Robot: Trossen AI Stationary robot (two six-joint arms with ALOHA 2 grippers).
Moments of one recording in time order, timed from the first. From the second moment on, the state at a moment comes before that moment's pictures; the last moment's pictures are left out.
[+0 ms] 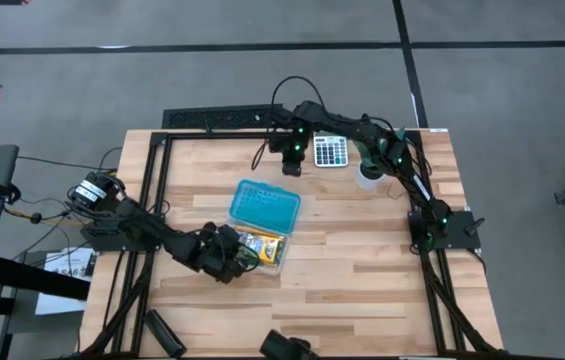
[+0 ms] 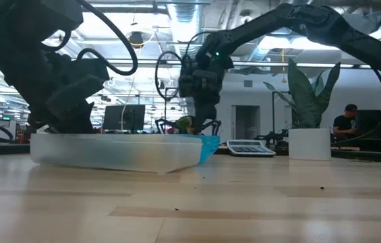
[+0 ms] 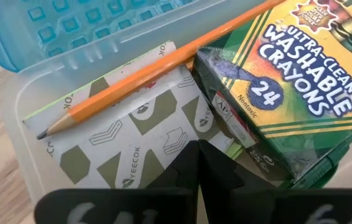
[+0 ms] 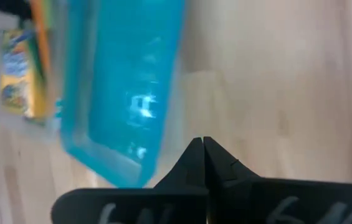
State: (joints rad) left arm -0.45 1.63 0.68 -0.27 -0.61 -1.12; right arm -0.53 2.38 2.19 -1.26 -0.50 -0.34
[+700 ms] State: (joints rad) left arm -0.43 1.67 0.69 -0.17 -0.61 -1.06; right arm -0.54 2.45 2.18 -1.28 -0.60 -0.04
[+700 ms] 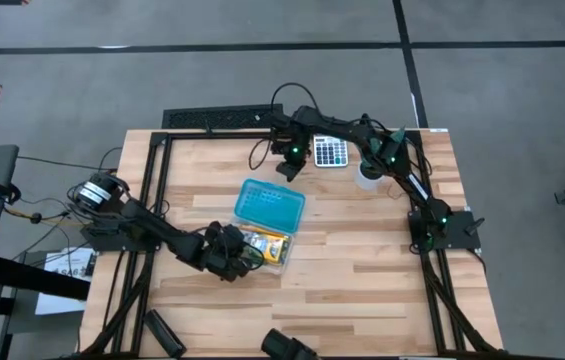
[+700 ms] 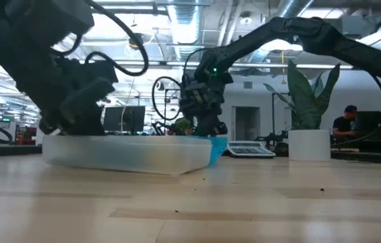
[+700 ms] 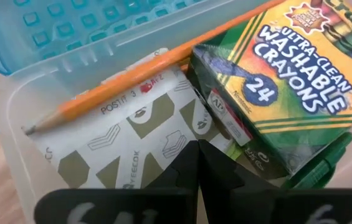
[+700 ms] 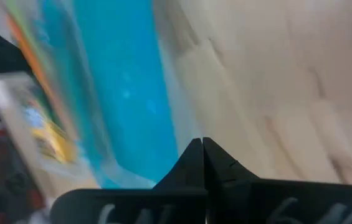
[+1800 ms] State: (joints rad) left arm -0.43 1.69 0.69 -0.09 -0.59 -1.03; right arm -0.51 2.23 2.33 -1.50 -0.30 -0.24
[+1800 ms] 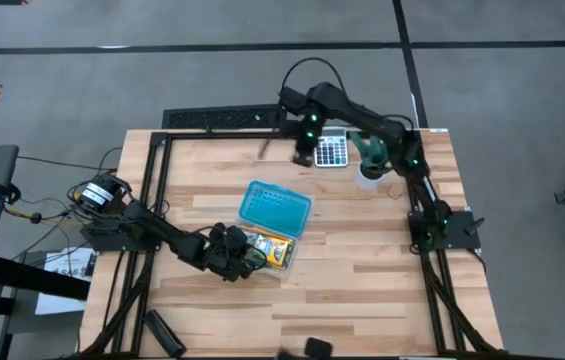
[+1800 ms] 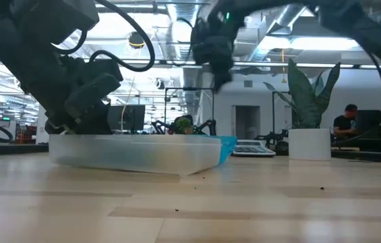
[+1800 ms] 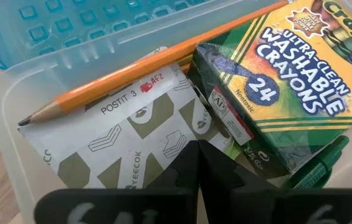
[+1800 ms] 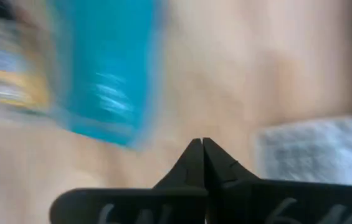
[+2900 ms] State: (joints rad) left arm -0.41 1.71 0.68 0.04 -0.58 -0.99; right arm -0.41 1.98 1.25 -0.42 -0.29 0.15
